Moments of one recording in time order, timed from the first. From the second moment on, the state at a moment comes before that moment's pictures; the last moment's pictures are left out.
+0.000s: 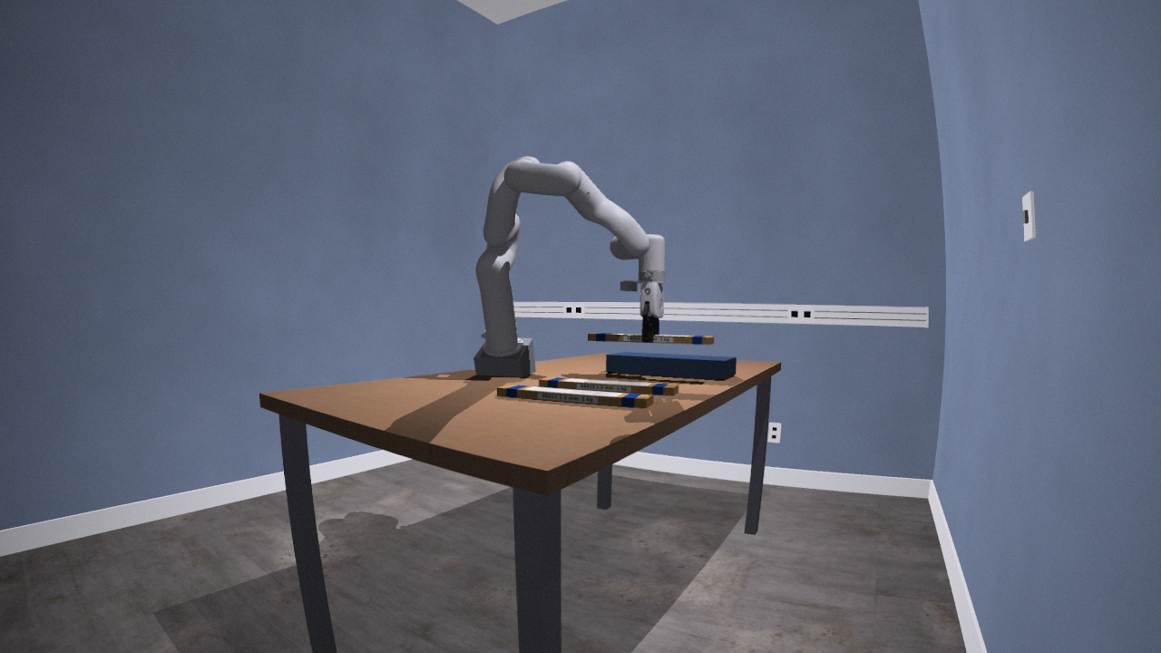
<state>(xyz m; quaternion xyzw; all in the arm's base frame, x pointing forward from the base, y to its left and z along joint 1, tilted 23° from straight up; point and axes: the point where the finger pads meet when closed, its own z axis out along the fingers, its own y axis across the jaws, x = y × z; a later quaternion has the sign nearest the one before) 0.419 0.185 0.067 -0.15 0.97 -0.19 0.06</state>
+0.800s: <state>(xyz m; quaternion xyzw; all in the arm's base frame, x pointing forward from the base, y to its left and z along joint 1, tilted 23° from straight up) 0.418 0.187 0.073 -0.10 0.98 -0.18 0.07</state>
